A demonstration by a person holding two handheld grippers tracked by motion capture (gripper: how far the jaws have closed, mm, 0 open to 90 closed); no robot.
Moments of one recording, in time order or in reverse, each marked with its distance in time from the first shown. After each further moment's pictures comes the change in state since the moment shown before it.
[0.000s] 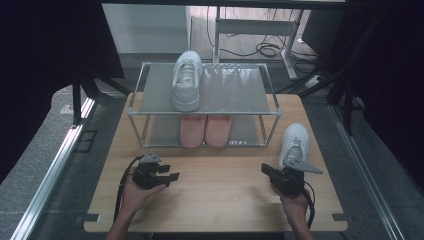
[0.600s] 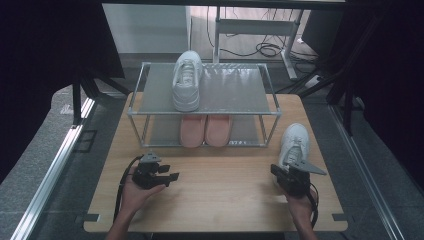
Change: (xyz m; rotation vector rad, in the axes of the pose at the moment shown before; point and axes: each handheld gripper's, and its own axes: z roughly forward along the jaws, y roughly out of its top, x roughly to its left) left arm 0.001 -0.001 0.001 0.003 0.002 -0.005; right arm -0.018 -0.007 -0.004 0.040 -0.137 -0.014
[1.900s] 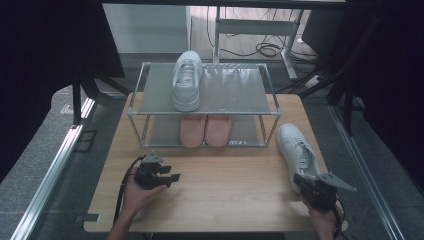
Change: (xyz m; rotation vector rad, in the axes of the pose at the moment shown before) left arm 0.000 -0.001 0.006 0.020 -0.003 0.003; right arm -0.039 -0.027 -0.052 -0.032 -0.089 0.071
